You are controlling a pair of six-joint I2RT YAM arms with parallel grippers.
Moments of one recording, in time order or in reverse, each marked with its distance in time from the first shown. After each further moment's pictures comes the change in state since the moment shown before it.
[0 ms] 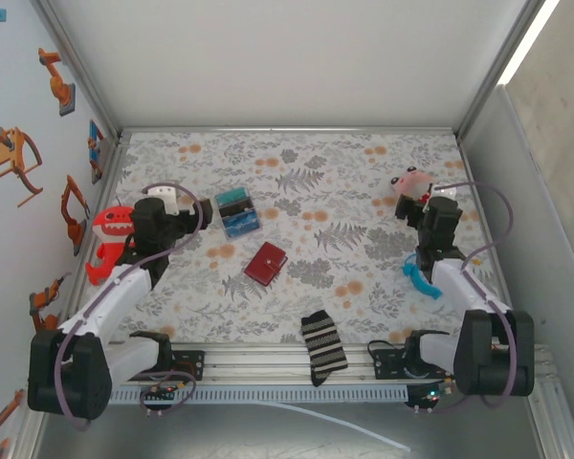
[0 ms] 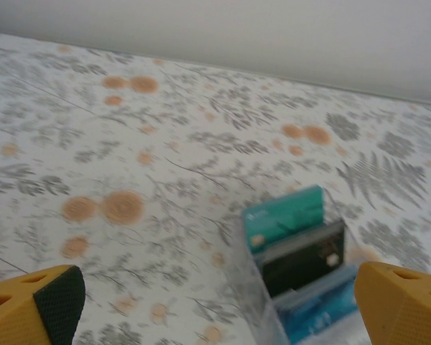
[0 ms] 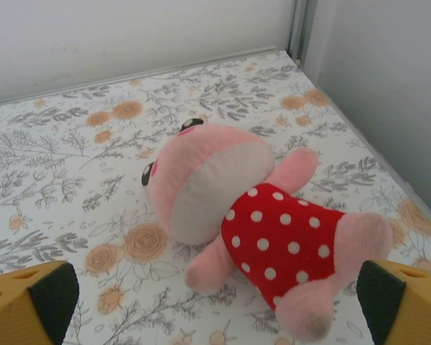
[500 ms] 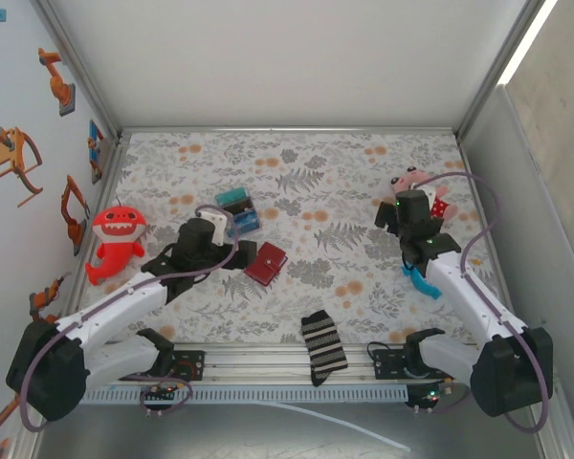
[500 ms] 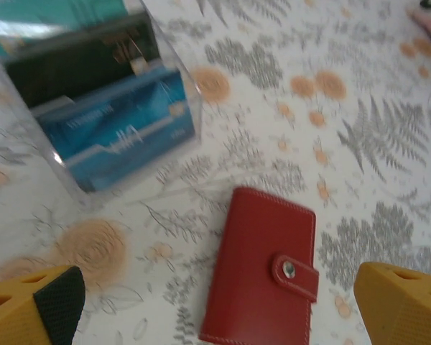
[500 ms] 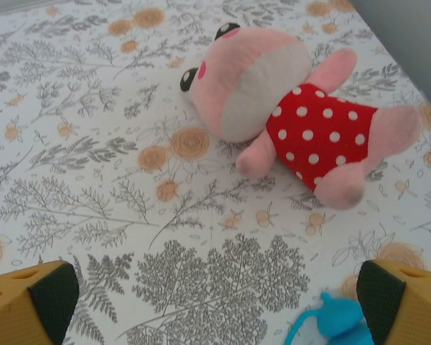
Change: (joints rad) left arm -0.424 0.018 -0.015 -0.242 -0.014 -0.148; right arm 0.281 -0.069 0.214 -0.605 0.192 0.246
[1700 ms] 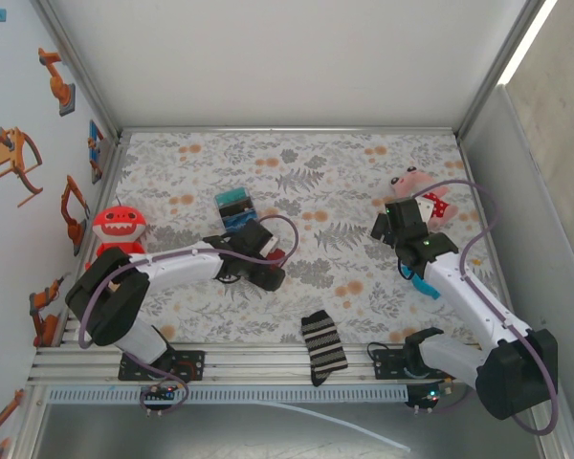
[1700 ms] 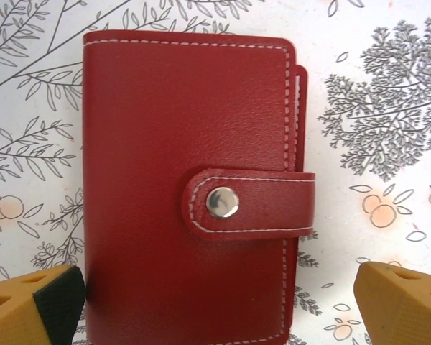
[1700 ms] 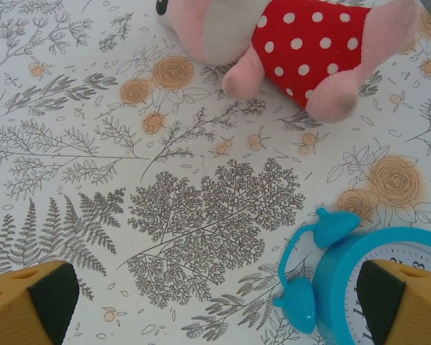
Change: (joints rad) left arm -0.202 0.468 0.279 -0.261 -0.056 0.140; right arm 0.070 -0.018 0.021 -0.211 0.025 0.180
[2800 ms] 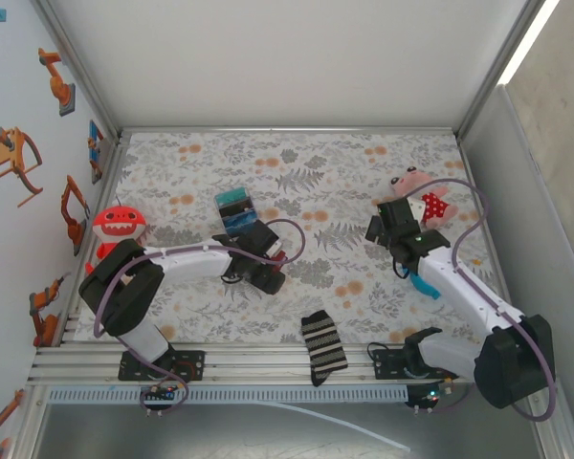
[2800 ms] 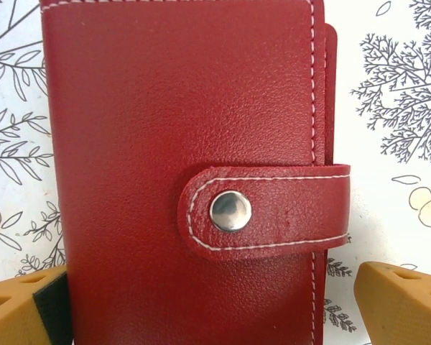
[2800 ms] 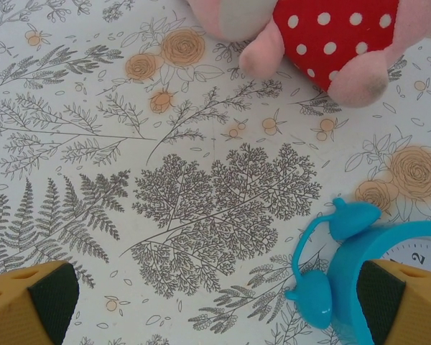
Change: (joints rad) left arm -0.014 0.087 0.041 -0.040 -0.040 0.049; right arm 0.034 0.066 0.009 0.002 -0.006 0.008
